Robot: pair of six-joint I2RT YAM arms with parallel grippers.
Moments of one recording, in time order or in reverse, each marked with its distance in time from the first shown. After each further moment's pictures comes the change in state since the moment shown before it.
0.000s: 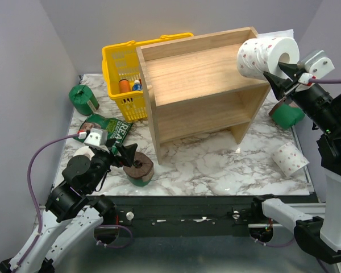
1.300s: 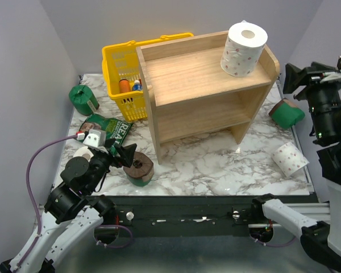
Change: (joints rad) left arm 0.000 -0.016 -0.003 0.006 -0.001 0.003; right arm 0.121 -0.038 -0.057 0.135 0.586 0.352
